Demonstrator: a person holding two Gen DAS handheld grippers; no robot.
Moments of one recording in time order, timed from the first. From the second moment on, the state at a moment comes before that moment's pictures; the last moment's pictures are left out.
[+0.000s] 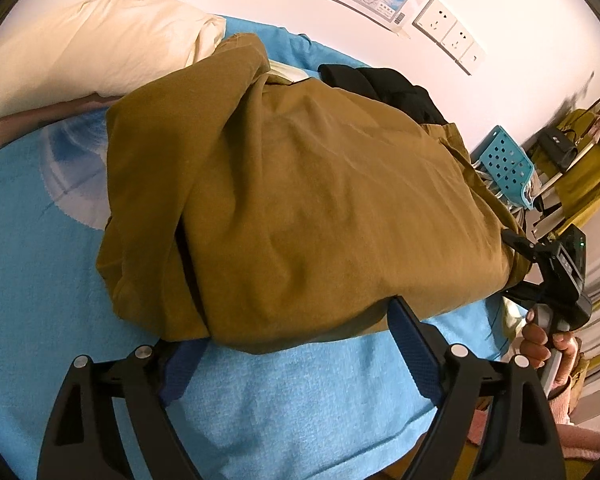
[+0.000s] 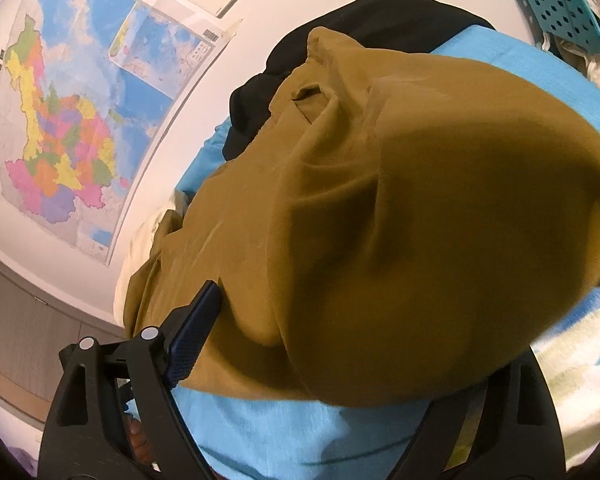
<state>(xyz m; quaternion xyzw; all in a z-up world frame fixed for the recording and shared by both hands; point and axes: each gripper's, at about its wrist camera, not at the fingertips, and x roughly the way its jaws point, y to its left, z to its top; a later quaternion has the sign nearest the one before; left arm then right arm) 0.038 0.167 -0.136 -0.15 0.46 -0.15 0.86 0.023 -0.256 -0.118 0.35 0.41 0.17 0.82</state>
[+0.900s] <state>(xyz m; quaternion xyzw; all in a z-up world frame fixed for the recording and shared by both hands) 0.066 0.162 -0.126 -0.23 0.43 -0.09 0.87 0.048 -0.242 -0.118 0.34 0.40 0.16 0.84</state>
